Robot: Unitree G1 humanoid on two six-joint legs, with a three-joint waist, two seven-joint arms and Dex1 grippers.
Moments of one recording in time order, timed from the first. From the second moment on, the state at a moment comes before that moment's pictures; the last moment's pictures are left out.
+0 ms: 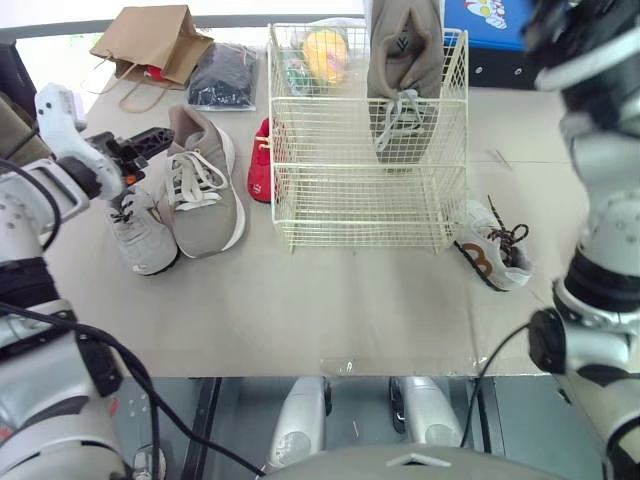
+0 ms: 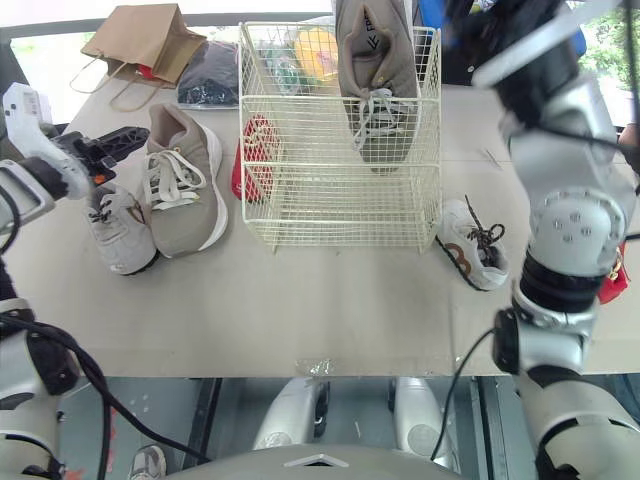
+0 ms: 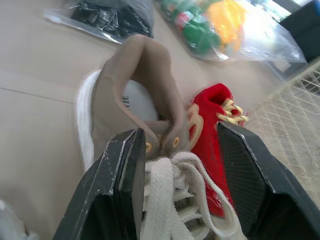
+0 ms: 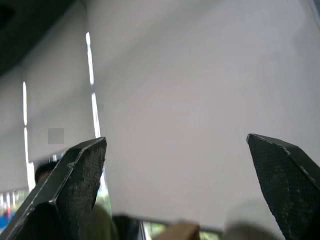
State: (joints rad) left arm -0.72 0.98 0.41 0.38 -0.77 1.10 -0.56; right arm -0.78 -0.44 -0.17 -0.45 1.04 0.53 0.23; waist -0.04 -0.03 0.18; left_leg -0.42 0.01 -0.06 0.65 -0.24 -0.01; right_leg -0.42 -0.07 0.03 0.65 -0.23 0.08
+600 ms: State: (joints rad) left arm -0.98 1.04 -0.06 0.74 -0.45 1.07 -1.04; right arm -0.47 -0.75 -0.12 -0.69 1.01 0.62 0.67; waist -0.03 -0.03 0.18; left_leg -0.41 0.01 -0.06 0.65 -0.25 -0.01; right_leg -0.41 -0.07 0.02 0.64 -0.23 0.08
